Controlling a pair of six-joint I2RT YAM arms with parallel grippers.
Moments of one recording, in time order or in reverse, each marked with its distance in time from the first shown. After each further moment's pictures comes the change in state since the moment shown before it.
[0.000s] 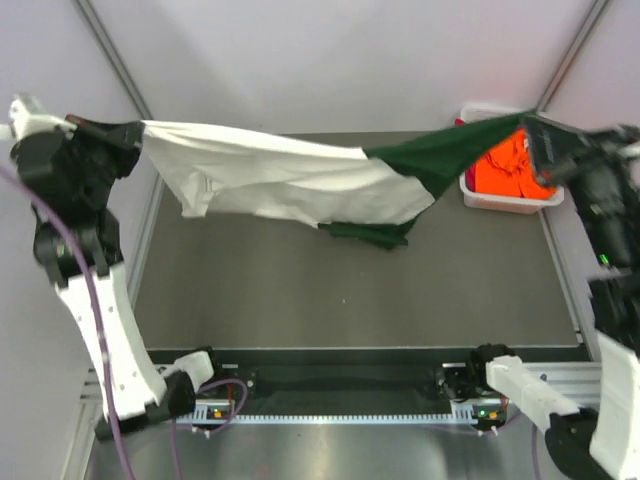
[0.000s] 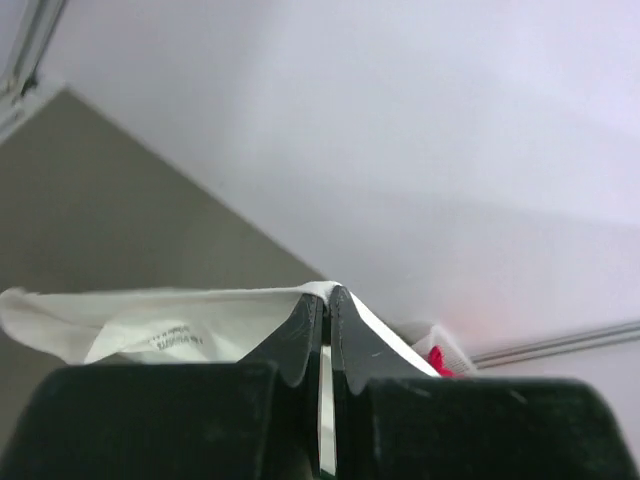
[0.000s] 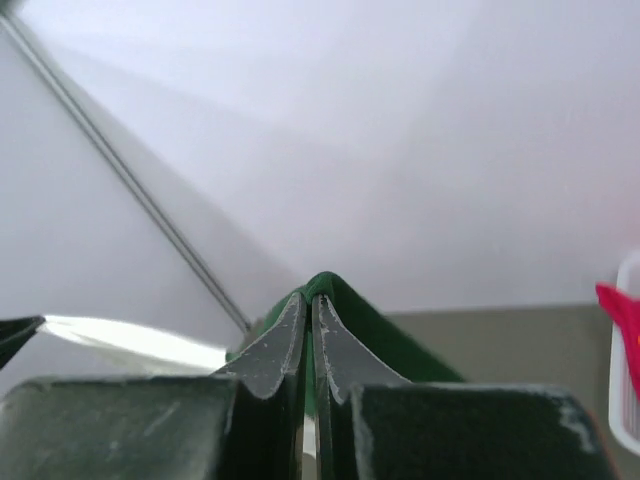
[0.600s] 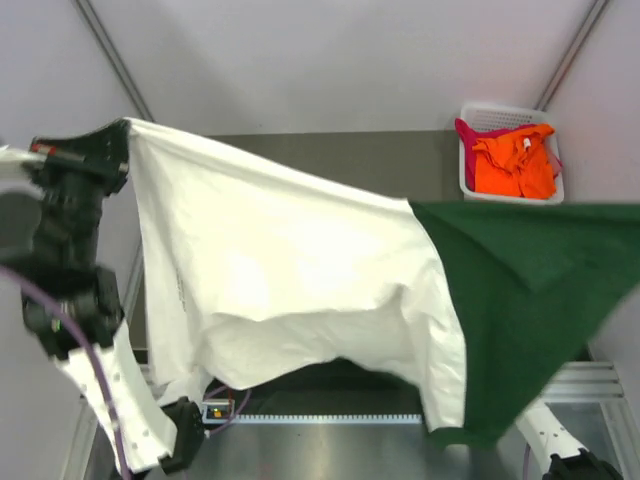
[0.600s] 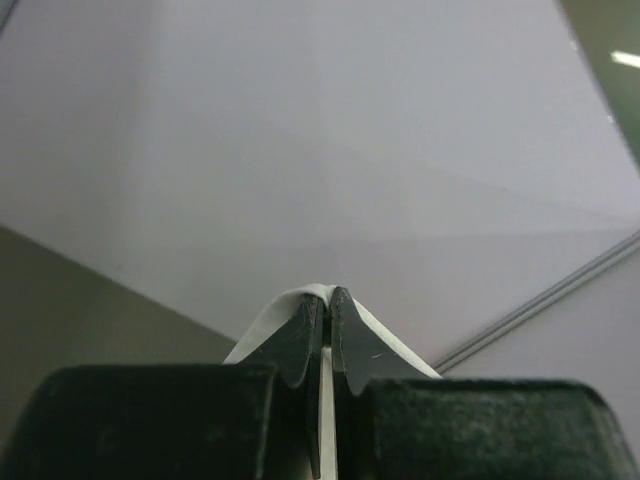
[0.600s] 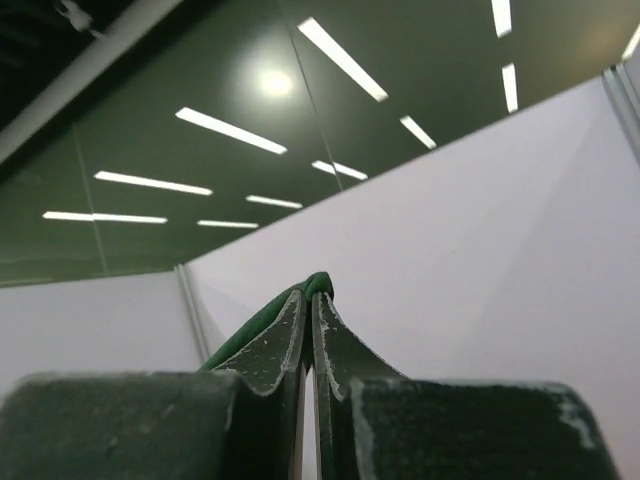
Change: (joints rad) left arm -0.004 -0.302 0.078 0.055 -0.019 -0.086; right arm 0.000 -0.411 0.168 0.119 0.144 -0.058
